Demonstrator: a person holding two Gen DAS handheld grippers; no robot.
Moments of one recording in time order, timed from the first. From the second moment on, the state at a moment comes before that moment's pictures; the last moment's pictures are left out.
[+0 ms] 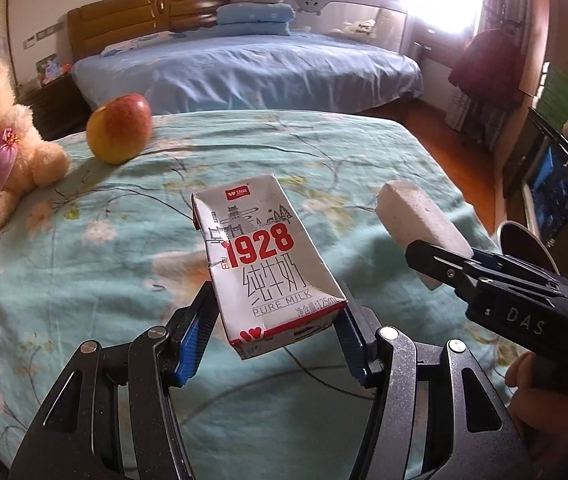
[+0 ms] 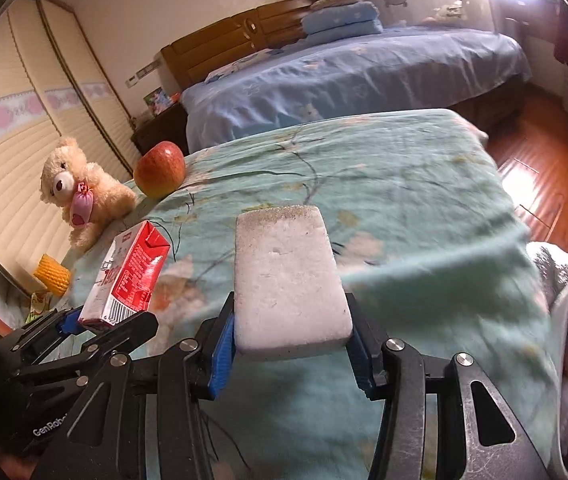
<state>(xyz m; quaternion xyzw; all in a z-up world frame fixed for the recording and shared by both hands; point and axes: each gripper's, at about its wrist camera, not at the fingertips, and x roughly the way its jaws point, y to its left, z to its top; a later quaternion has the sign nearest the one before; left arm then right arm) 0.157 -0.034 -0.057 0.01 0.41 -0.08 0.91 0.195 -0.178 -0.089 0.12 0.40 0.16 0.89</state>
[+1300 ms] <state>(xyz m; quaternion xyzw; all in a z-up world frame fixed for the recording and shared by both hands) 0.137 -0.031 -0.078 0.02 0.42 -0.09 0.90 0.151 -0.201 -0.082 0.11 0.37 0.13 0.92</state>
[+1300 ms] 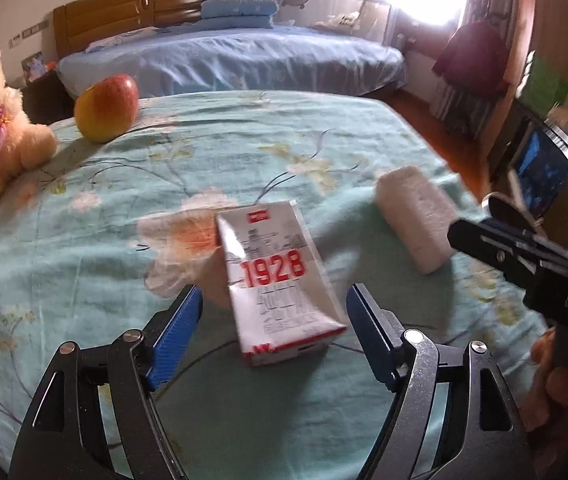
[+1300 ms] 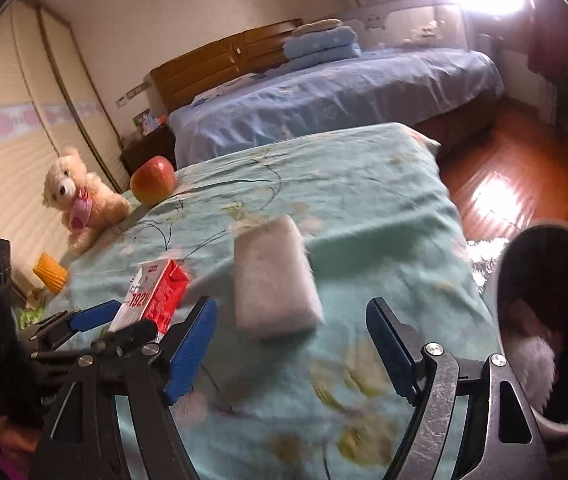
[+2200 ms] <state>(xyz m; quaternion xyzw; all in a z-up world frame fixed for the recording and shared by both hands) 0.124 -0.051 -0.070 0.01 0.41 -0.12 0.90 0.140 -0.208 -0.083 0.11 0.38 0.12 0.91</state>
